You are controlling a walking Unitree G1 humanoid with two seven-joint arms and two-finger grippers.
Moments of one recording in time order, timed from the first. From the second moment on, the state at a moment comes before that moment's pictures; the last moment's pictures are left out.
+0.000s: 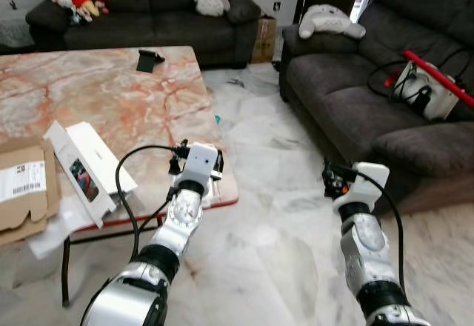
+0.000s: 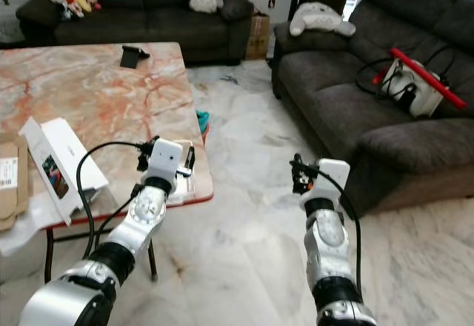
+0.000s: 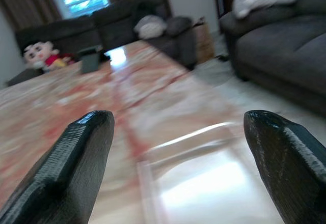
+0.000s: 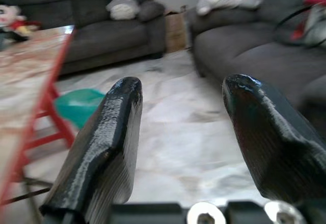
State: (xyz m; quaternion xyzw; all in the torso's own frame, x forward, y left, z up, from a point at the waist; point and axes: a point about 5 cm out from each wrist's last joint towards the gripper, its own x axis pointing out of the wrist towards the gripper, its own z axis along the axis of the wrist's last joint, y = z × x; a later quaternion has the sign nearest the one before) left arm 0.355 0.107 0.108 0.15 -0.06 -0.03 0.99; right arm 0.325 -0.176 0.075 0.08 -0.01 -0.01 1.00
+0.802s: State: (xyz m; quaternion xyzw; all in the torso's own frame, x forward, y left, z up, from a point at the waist) left arm 0.356 0.109 0.105 0.16 -0.04 0.01 0.99; right arm 0.326 -0.171 0.073 0.08 0.00 0.00 1.00
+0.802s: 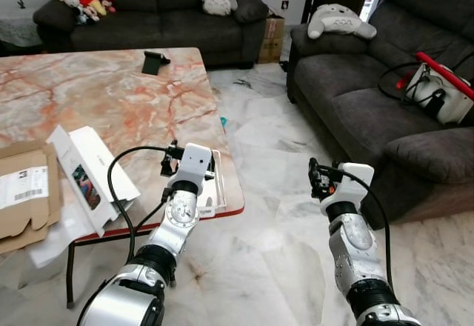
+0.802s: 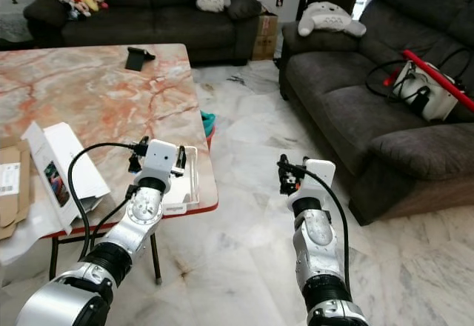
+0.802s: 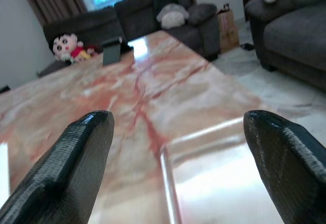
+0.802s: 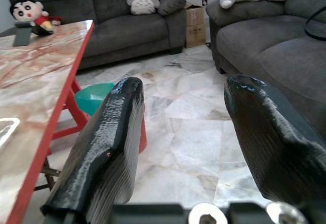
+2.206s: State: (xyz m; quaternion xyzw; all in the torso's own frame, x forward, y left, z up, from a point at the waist) left arm 0.353 0.122 0.073 0.15 0.12 0.03 0.98; right arm 0.326 -0.171 0.072 0.08 0.00 0.01 1.00
